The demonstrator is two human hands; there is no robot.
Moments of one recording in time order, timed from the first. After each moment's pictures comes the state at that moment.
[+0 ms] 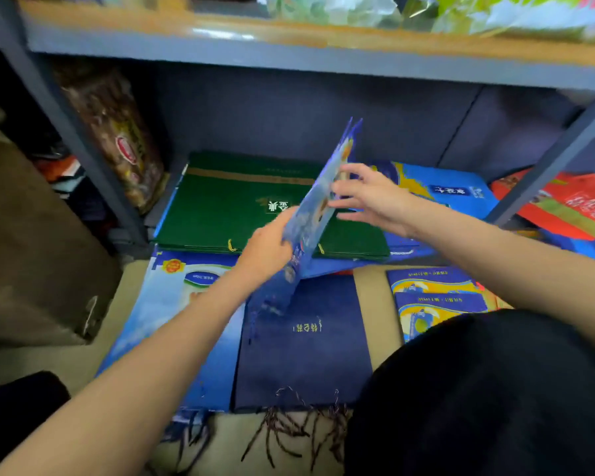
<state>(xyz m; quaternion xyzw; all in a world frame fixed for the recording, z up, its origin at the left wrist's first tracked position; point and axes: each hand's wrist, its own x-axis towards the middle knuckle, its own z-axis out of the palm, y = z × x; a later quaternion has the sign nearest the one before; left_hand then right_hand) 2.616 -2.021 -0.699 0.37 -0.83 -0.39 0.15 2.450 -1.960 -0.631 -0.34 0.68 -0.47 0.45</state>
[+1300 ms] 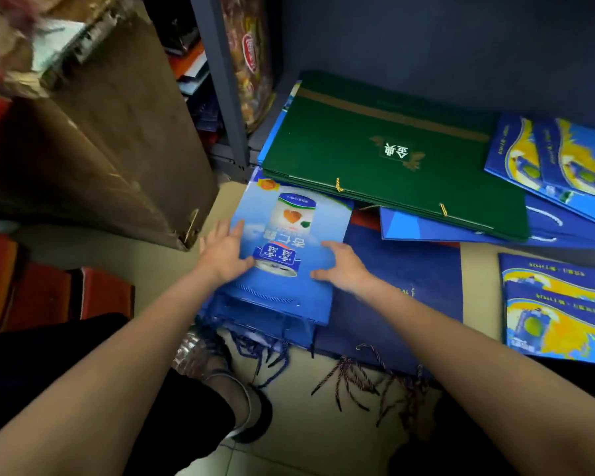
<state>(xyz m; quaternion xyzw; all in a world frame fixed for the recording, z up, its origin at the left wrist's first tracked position) 2.840 -2.076 -0.818 0.60 -0.76 -0.22 -0.10 2.634 -2.004 -0.839 -0.48 0.75 -0.14 0.45</state>
